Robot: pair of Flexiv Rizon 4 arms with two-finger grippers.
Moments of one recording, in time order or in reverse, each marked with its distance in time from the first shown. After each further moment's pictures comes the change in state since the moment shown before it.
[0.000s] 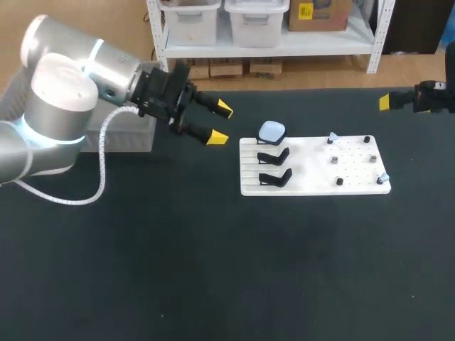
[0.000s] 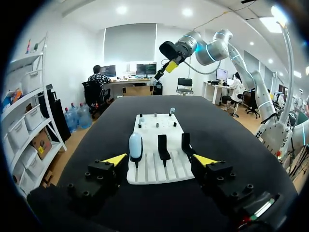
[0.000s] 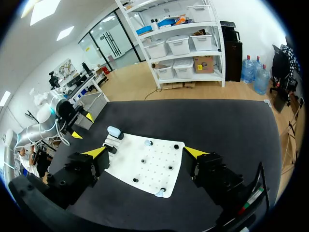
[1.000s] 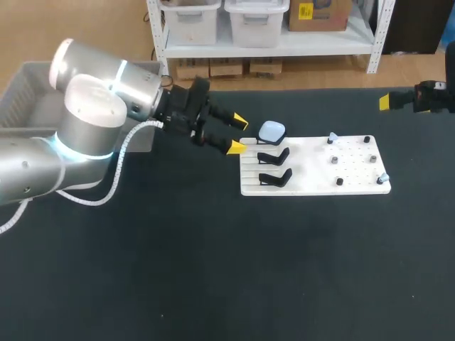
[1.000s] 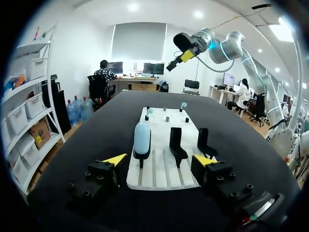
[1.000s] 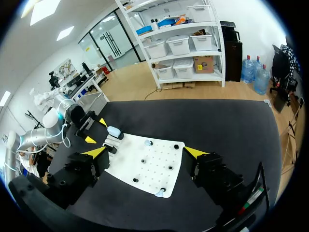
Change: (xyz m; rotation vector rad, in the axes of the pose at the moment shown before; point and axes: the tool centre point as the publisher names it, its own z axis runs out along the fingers) left arm 0.025 0.020 0.047 -0.031 -0.019 -0.087; right arm 0.000 0.000 0.000 0.000 0.000 0.000
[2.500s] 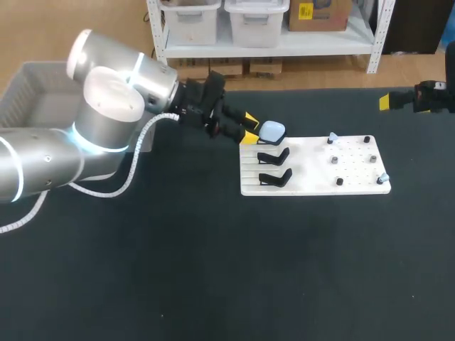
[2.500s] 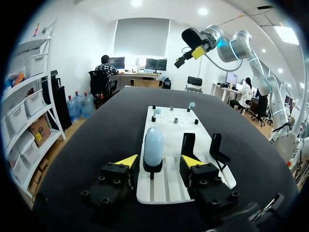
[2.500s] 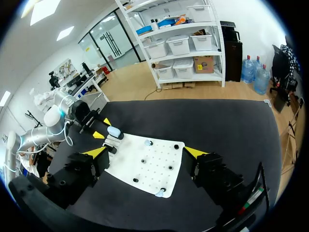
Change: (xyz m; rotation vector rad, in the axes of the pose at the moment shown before) left arm -0.011 0.018 0.021 -0.008 0.042 -0.012; right arm 0.000 0.000 0.000 0.000 0.000 0.000
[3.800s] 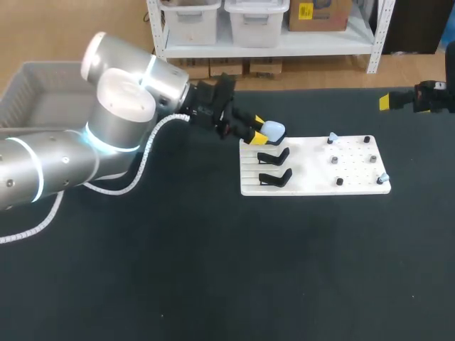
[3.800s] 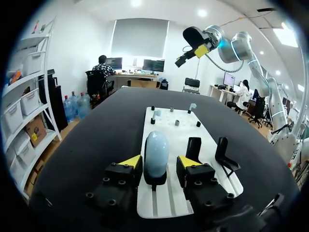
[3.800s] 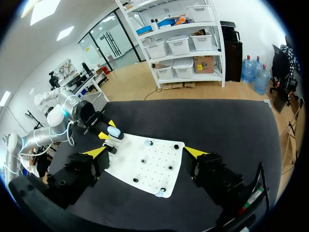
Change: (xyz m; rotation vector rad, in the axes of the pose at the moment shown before) left arm -0.003 0.004 0.023 0.036 -0.016 -0.007; right arm 0.000 0.000 0.000 0.000 0.000 0.000
